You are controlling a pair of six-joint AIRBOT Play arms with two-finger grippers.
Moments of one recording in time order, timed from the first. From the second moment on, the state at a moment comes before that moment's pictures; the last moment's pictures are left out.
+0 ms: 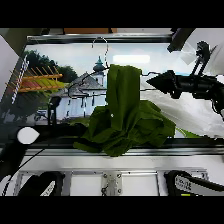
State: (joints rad) left arm -0.23 -0.70 0.59 1.04 -1.00 -1.51; right arm -0.19 -1.35 1.19 0.00 1.60 0.19
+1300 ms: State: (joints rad) left arm -0.02 -0.65 0.56 1.04 -0.91 -1.64; right arm -0.19 -1.17 1.14 -0.29 1.65 0.29
